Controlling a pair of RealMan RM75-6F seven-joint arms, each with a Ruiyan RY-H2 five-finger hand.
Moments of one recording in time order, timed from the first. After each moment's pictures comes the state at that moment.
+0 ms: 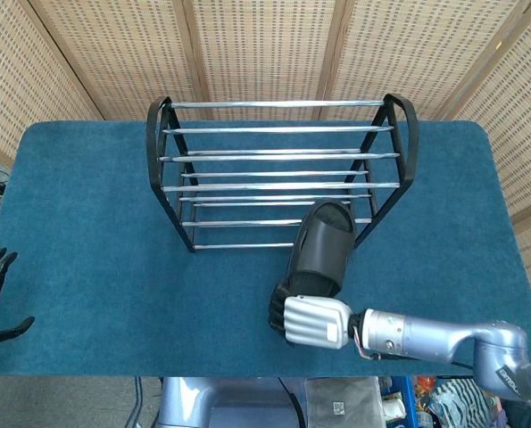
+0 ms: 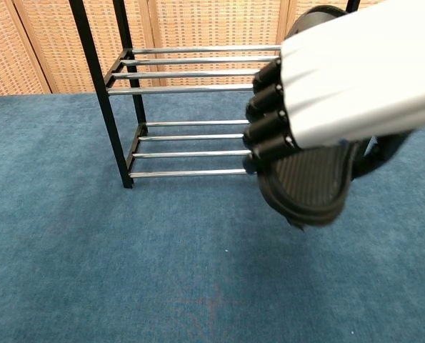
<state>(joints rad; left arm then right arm) -0.06 -1.03 -0.02 -1.69 1.46 1.44 0.01 1.03 -0.90 0.06 -1.86 -2.16 0.75 -0.37</state>
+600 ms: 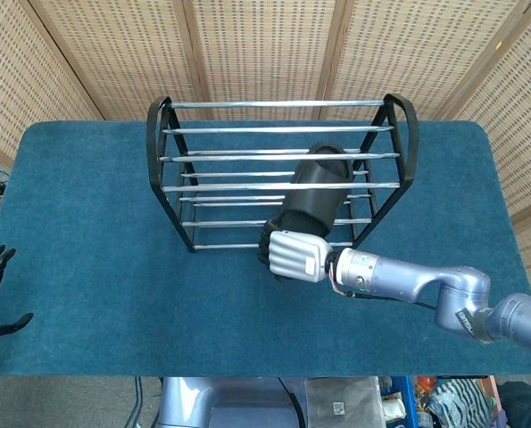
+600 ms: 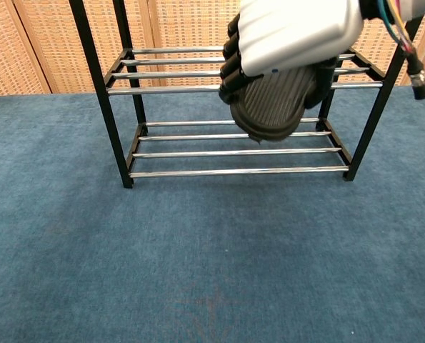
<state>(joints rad) -0.09 -1.03 -0.03 -1.67 1.40 1.38 -0.01 1.18 -1.02 0.13 -1.59 -2.04 0.64 -0.30</state>
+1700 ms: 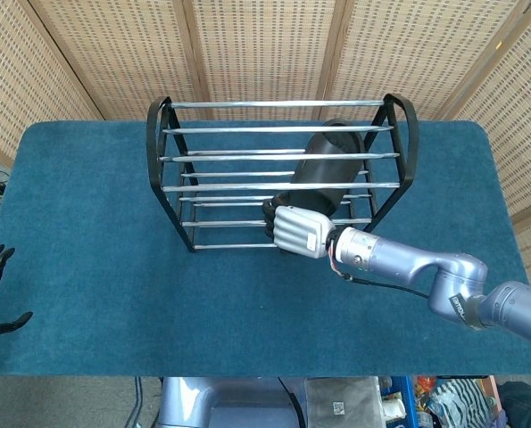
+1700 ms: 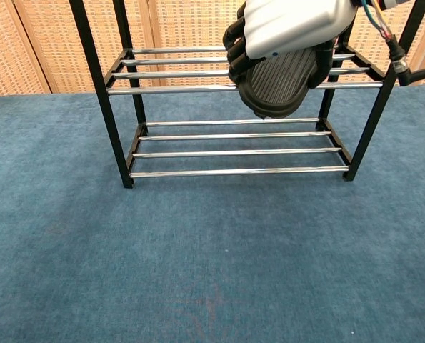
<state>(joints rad) -0.09 -1.03 -0.04 -1.67 1.38 1.36 -0.01 1.23 -1.04 0.11 -1.52 -1.92 0.60 -0.38</state>
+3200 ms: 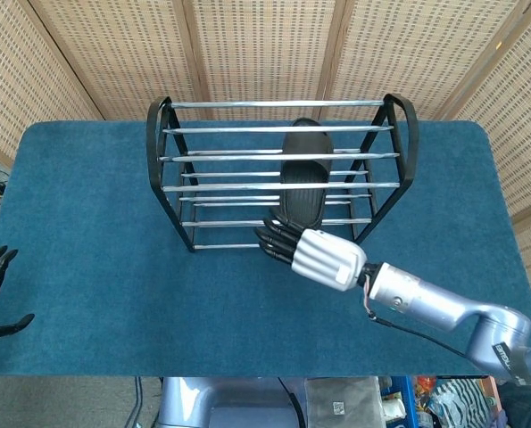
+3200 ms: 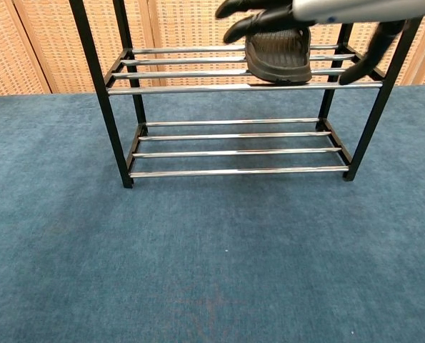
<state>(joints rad) -0.09 -1.02 -0.02 -1.67 1.42 1.39 -0.03 0.95 -0.92 0.09 -1.76 -1.84 0.96 -0.58</state>
